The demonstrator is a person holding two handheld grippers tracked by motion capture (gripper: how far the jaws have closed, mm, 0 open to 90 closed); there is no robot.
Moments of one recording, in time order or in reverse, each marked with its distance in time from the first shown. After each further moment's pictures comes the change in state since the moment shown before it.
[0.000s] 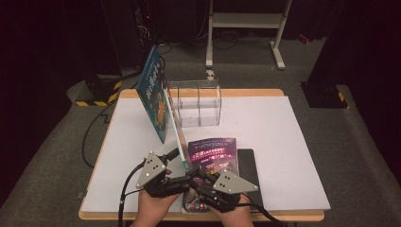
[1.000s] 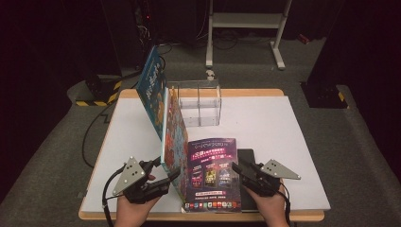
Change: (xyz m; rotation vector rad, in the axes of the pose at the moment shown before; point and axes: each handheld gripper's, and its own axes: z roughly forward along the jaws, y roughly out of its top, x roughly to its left) left arm 0.023 -0.001 -0.042 0.042 -0.001 0.043; right arm -0.102 -0.052 -0.059 0.004 -0.224 0.165
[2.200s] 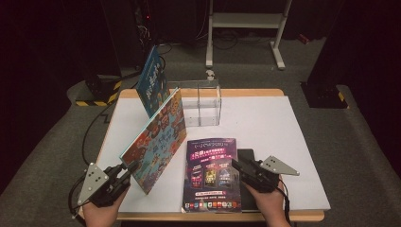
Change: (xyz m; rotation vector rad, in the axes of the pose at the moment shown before) left arm 0.048 -0.019 -0.056 -0.029 0.254 0.053; right arm -0.006 0.003 0.008 0.001 -0.006 0.016
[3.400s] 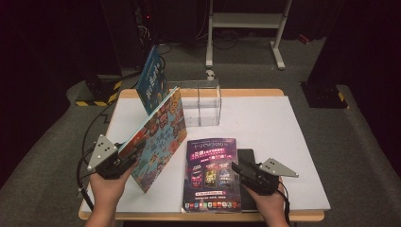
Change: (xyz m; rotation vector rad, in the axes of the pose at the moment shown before) left arm 0.018 0.036 0.046 0.033 -0.049 0.005; right arm 0.002 -0.006 -0.002 0.032 -0.005 0.008
